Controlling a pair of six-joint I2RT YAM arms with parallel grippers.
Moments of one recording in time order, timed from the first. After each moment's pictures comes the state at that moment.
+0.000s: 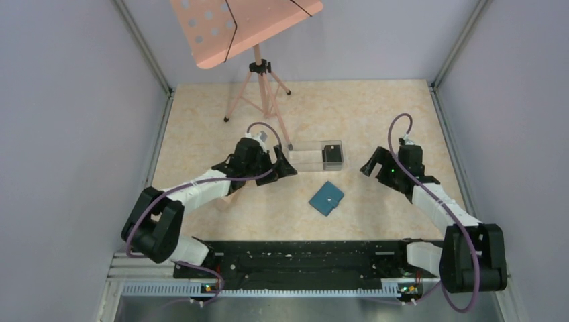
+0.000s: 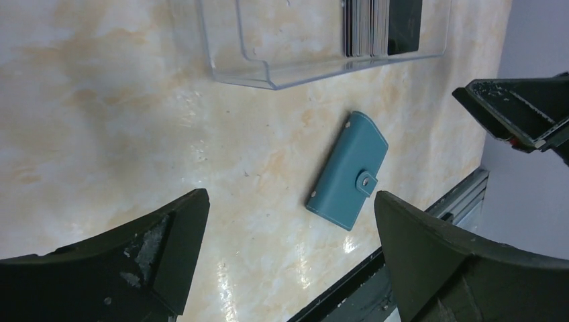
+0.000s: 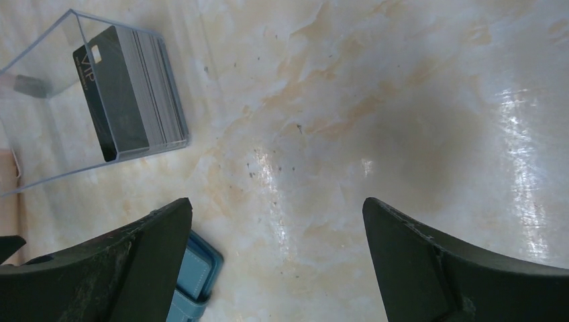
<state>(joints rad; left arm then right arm) -0.48 1.40 0.72 0.00 0.31 -0.80 0.04 1.14 0.53 -0.14 -0.15 0.52</state>
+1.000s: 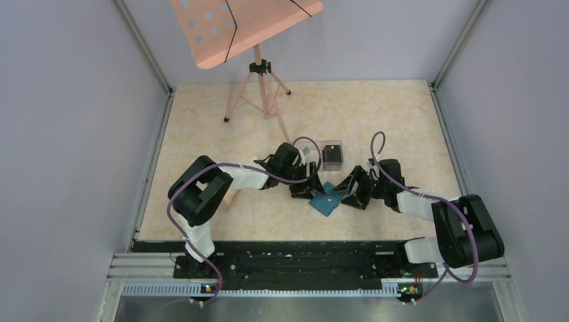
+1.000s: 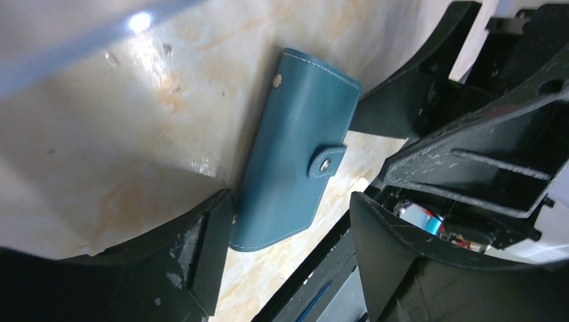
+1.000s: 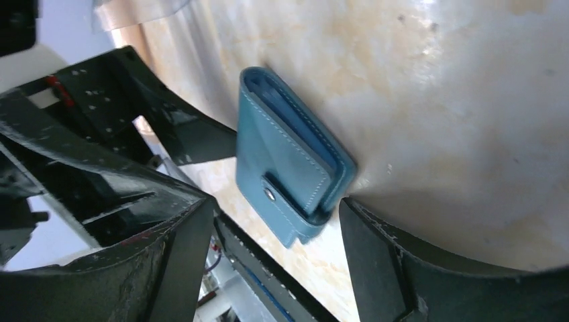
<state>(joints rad) -0.73 1.84 0.97 0.06 0.52 -0.85 0.22 1.32 0.37 0.11 -0.62 0.89</state>
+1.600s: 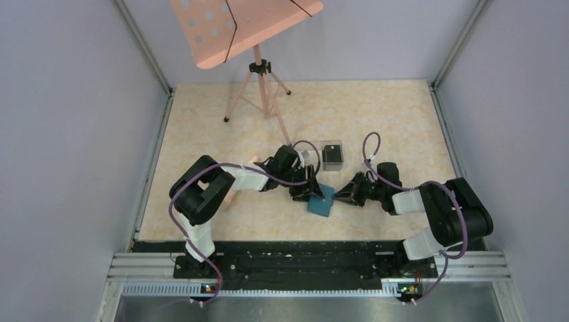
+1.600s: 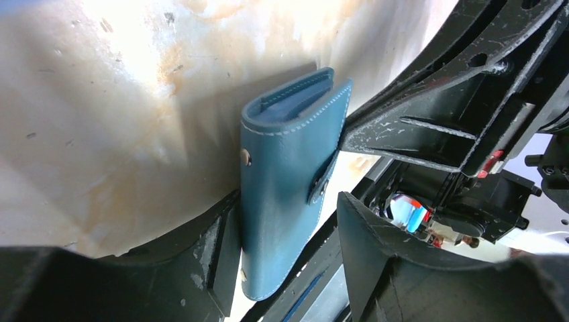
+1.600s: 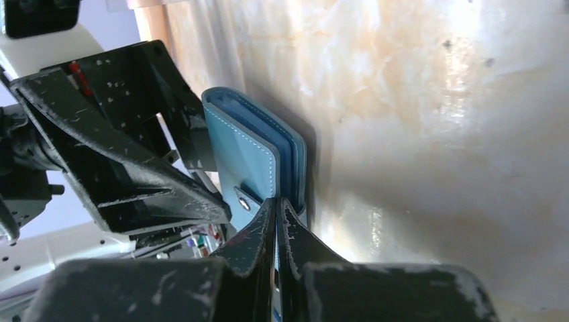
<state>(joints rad) -0.73 1.86 0.93 0.11 0.58 -0.91 0.23 1.51 0.29 0.50 -0.74 0.93</state>
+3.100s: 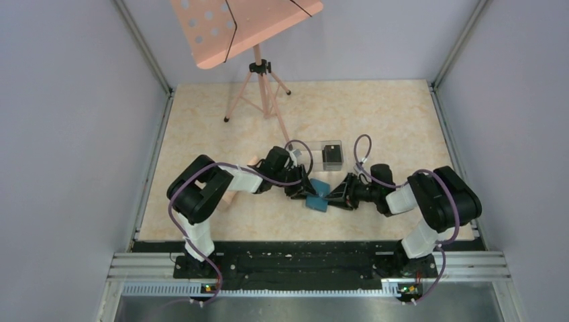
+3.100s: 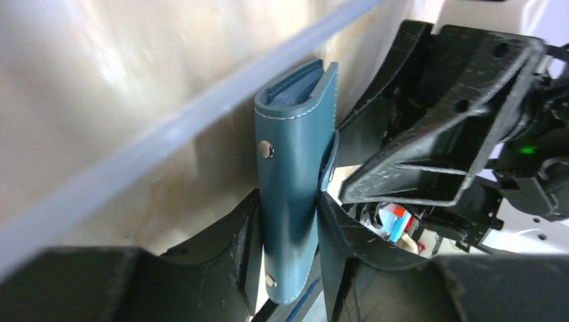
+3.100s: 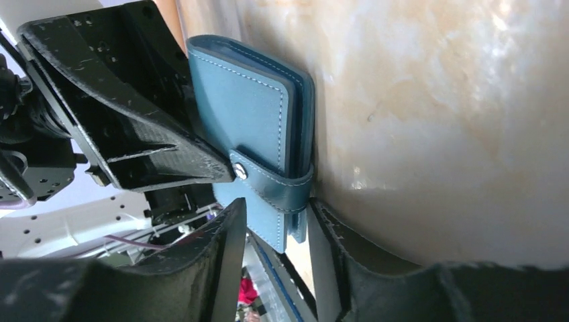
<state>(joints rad) -0.68 1.85 0.84 0.24 0.60 -0.95 0.29 1.63 0.30 0.65 -0.81 1.01</state>
